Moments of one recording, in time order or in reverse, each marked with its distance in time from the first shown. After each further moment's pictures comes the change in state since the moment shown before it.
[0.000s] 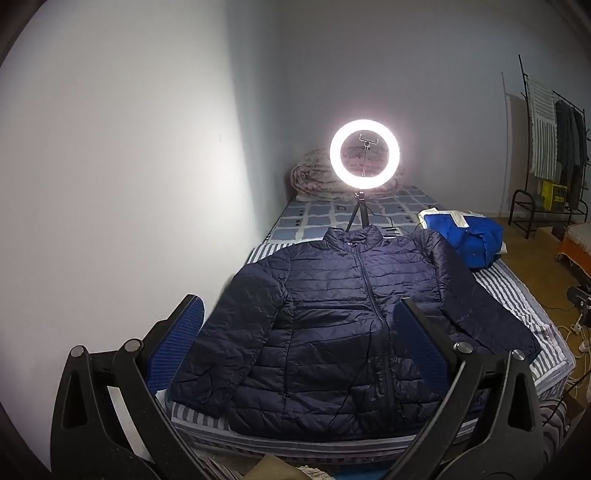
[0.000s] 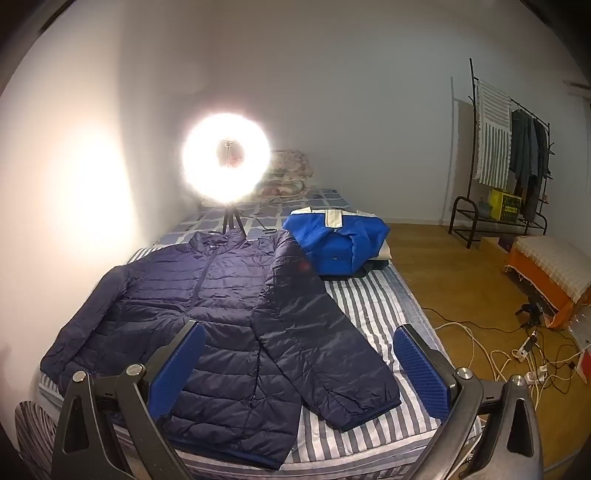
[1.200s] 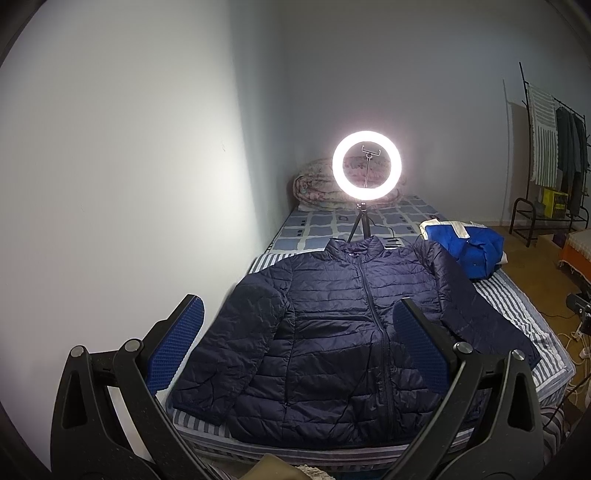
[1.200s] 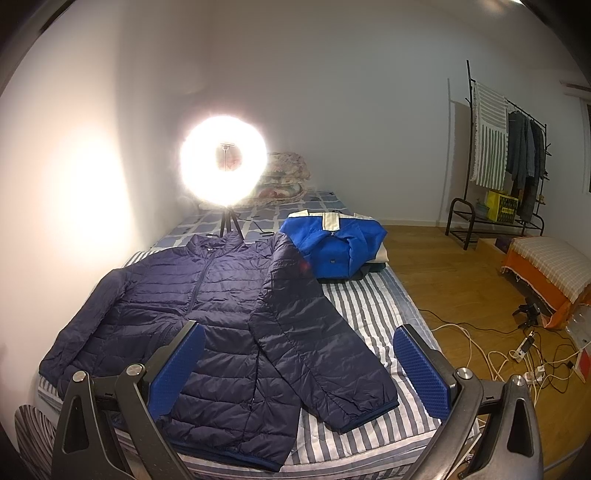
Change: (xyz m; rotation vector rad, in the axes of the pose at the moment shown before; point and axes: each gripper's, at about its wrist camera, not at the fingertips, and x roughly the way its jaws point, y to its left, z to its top) left arm -0.006 0.002 0.013 -0.005 -0.037 0.006; right arm -0.002 -0.001 0.000 0.013 -0.009 -0.006
